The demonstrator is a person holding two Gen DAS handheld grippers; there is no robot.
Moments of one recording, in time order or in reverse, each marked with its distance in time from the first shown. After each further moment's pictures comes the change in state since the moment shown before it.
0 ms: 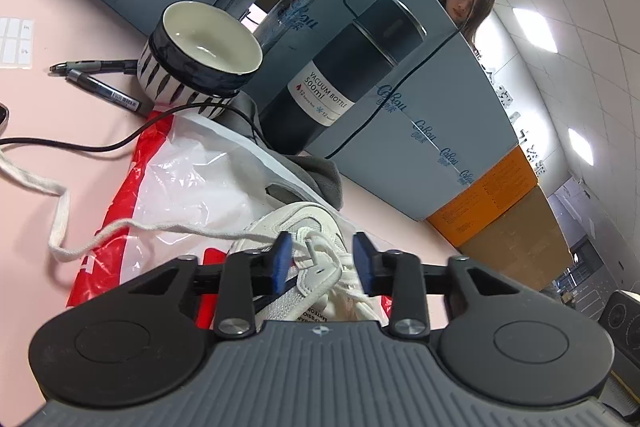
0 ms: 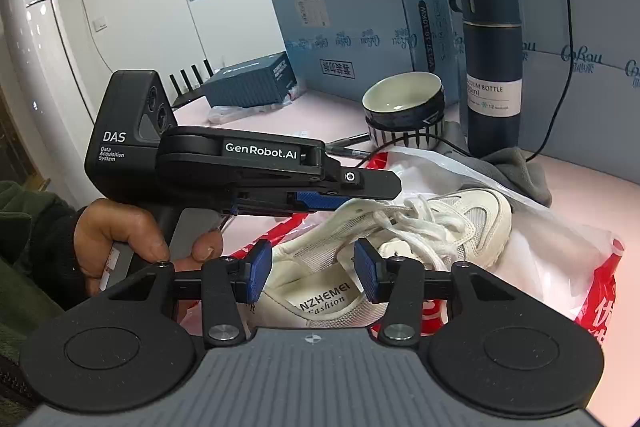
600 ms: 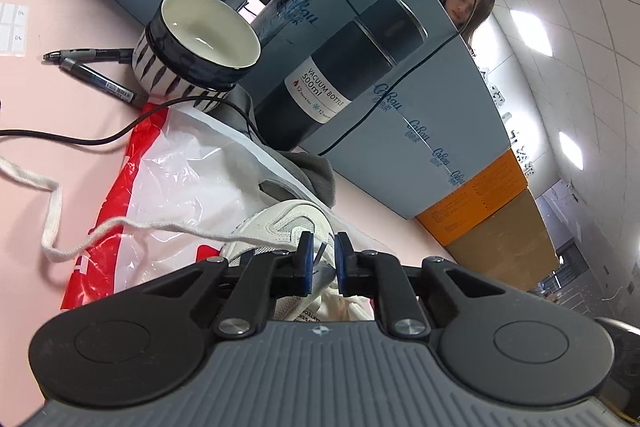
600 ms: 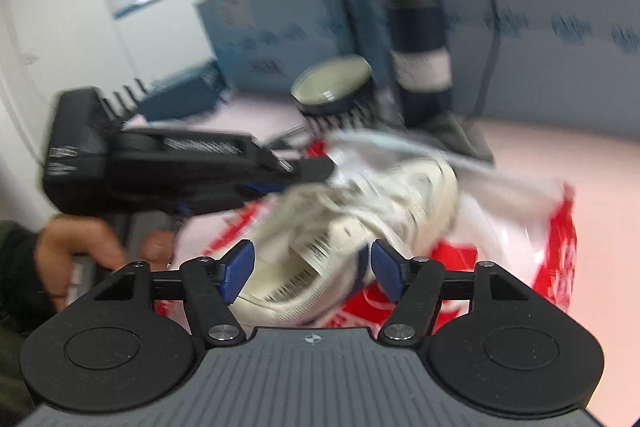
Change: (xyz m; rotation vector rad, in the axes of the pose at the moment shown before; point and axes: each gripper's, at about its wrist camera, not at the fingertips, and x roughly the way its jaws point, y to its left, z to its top) left arm 0.000 0.007 0.007 -0.053 0.037 -0.039; right arm 0.000 -0.006 -0.007 0.201 0.024 -0.194
